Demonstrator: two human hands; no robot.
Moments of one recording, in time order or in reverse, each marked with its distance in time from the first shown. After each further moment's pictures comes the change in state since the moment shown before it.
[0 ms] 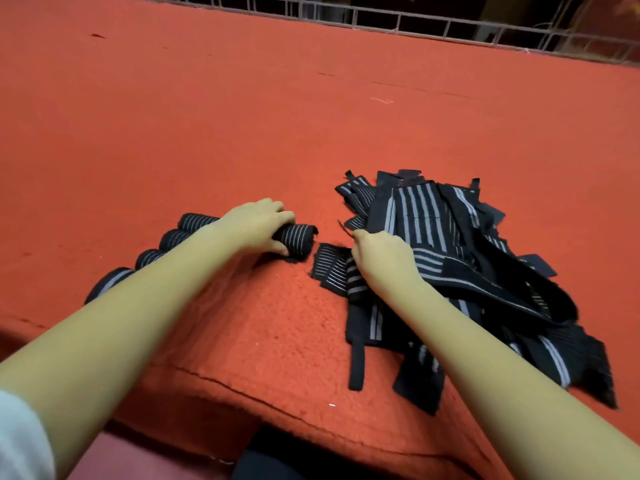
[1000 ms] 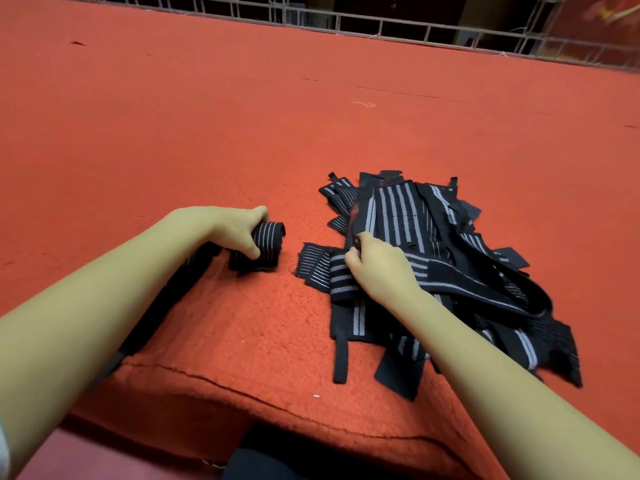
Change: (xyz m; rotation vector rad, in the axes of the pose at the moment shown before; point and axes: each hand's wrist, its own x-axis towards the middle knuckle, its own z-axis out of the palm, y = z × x) left_hand -0.002 -0.013 -0.013 -0.339 -0.290 -0.139; right_hand -0.032 0.018 -0.013 0.347 0.013 0.109
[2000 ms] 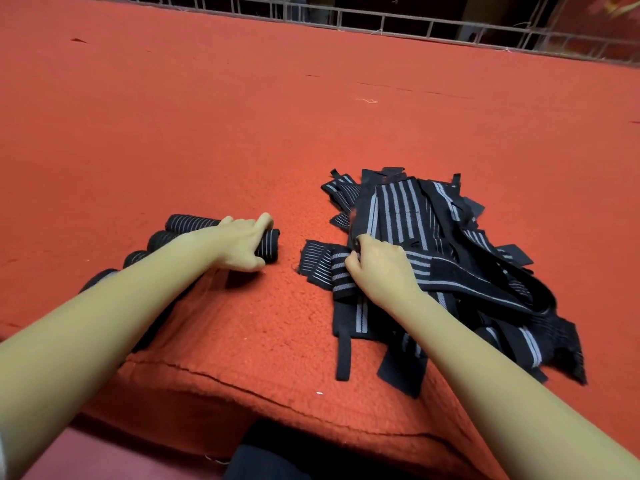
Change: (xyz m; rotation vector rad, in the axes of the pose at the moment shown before) left_hand -0.007 0.003 0.036 0.249 0.220 0.106; right_hand -0.001 0.002 0.012 -0.155 0.053 -0.069
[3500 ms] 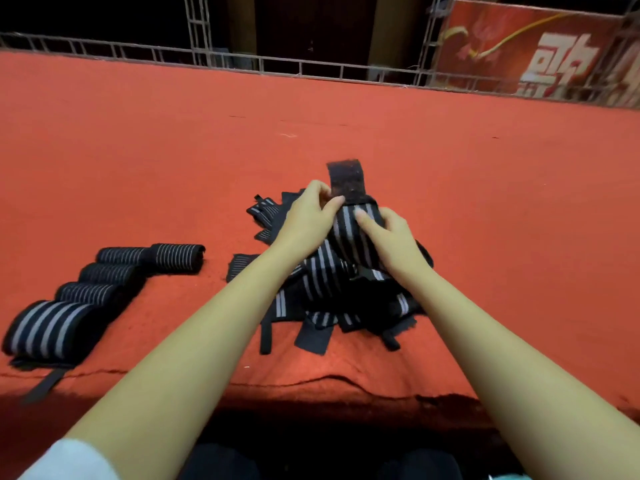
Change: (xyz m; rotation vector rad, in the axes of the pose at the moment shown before) left_hand -0.015 0.237 -0.096 -1.061 0.559 0.128; right_hand -0.080 0.072 -0.128 0.917 0.310 0.254
